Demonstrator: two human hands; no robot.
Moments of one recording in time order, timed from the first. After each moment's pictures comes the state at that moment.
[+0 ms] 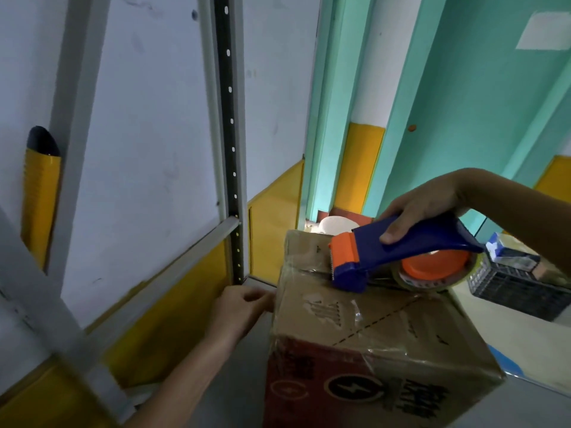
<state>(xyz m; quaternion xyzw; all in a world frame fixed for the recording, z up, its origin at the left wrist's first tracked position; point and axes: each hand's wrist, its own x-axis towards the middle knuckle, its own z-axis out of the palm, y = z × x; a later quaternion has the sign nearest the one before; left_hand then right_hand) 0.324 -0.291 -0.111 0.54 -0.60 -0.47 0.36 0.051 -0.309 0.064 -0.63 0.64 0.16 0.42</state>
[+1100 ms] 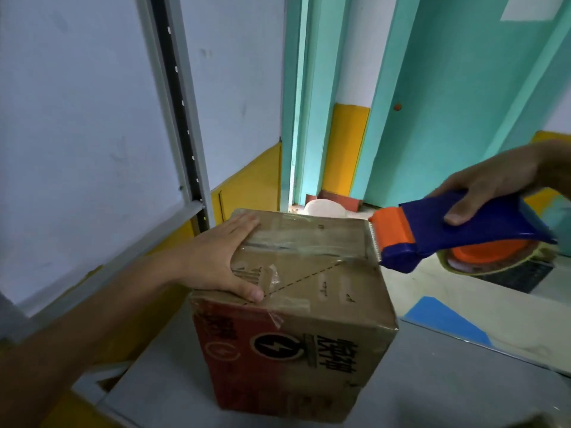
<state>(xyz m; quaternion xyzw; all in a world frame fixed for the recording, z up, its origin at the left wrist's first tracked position) 0.295 -0.302 -0.041 0.37 -0.91 -0.19 -0.02 -0.101 -0.237 0.068 -0.63 0.70 0.02 0.33</state>
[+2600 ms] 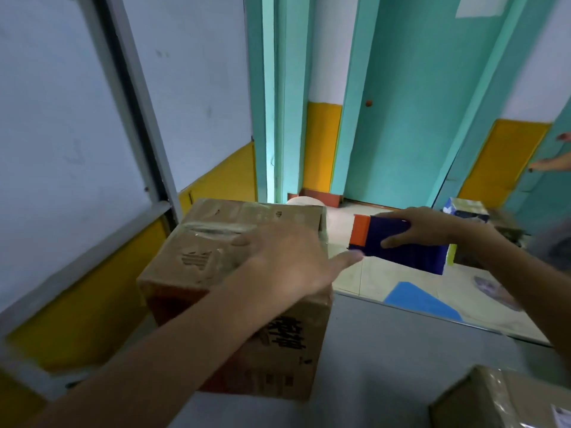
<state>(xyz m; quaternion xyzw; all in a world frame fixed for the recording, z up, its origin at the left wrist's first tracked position) 0.141 -0.184 -0.012 0.50 -0.86 -0.03 -0.01 -0.131 -0.201 -0.044 -0.62 0.76 -0.01 0.18</state>
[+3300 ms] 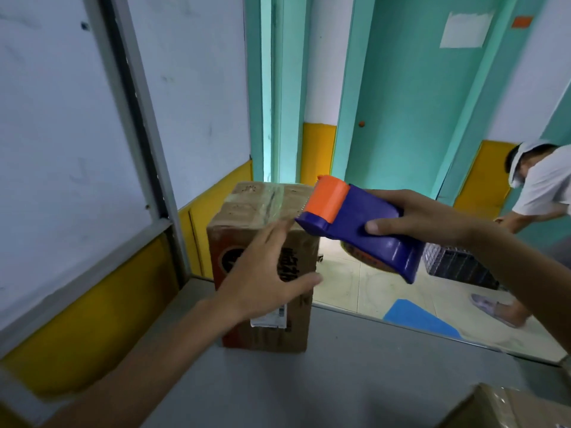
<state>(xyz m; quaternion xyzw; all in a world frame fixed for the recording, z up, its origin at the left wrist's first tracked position) 0.185 -0.219 -0.050 0.32 -0.87 -0.23 0.29 -0.061 -0.163 0.023 -0.71 0.57 -0.27 0.32</state>
